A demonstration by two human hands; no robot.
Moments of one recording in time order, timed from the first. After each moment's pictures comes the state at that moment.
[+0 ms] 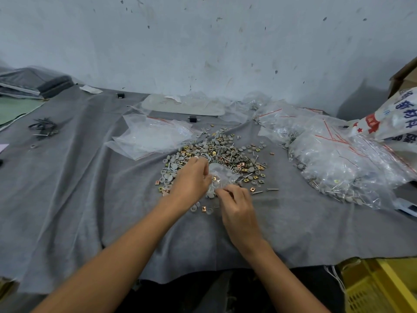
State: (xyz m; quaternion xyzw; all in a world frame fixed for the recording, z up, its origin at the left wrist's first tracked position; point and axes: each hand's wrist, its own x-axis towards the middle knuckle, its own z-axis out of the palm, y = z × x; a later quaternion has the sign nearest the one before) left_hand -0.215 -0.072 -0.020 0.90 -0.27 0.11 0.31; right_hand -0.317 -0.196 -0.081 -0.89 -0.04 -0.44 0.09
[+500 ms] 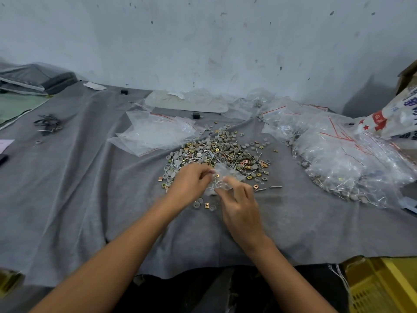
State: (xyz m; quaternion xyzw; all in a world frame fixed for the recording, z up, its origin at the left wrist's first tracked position) left_hand -0.217 -0.055 -0.026 0.87 -0.32 0.06 0.37; right_hand -0.321 -0.194 -0.076 -0.90 -0.06 -0.43 0.05
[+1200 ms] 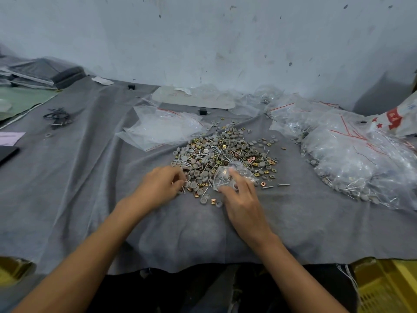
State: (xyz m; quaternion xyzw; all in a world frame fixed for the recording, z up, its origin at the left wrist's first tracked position) left_hand -0.198 0.026 -0.035 0.94 -0.26 0.01 0.22; right_hand -0.324 -0.189 -0.064 -0.95 -0.07 -0.30 0.10
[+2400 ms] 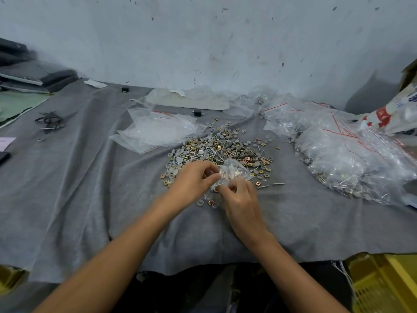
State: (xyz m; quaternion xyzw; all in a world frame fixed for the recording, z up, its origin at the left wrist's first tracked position) left_hand -0.226 -0.049 -0.019 0.86 -0.32 0.04 0.40; right_hand -0.320 -0.192 -0.071 -0.93 -0.03 -0.36 0.07
